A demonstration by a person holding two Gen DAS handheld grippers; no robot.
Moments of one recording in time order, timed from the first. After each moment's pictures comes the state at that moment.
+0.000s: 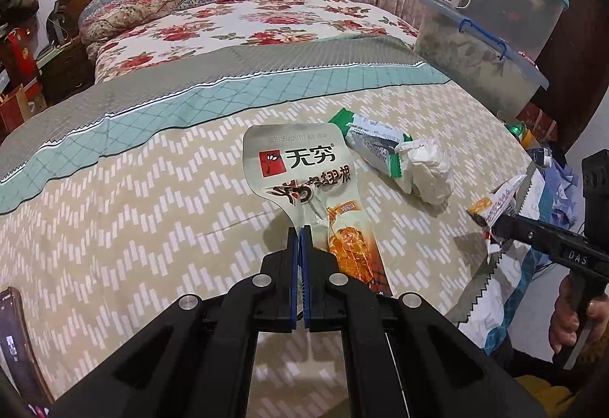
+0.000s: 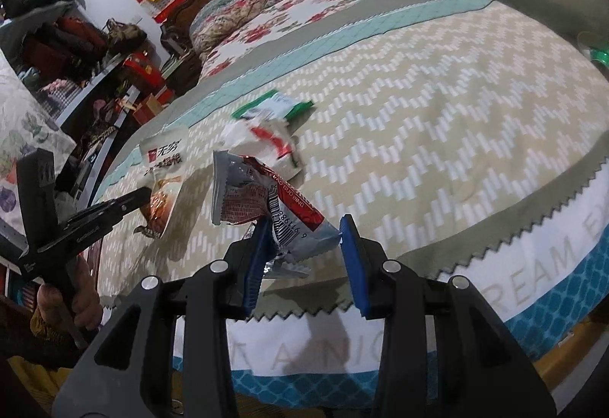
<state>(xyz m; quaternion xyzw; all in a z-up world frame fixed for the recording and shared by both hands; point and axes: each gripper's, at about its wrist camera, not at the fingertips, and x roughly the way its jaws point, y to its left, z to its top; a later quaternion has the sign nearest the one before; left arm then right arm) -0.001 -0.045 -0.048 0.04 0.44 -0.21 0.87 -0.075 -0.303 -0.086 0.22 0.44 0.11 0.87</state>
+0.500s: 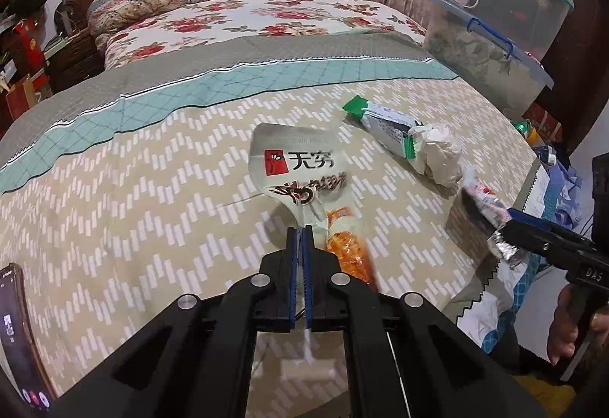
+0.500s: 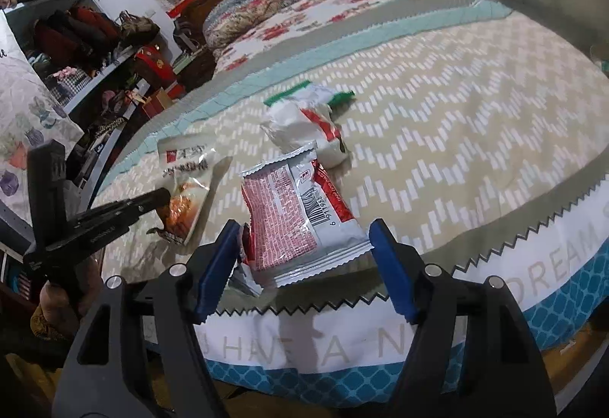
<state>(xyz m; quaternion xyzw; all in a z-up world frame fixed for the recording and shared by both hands) -0.017 -0.026 -0.056 0.03 0.45 -0.19 0.87 -0.081 -0.269 -0.079 0.20 0.41 0.11 0.88</state>
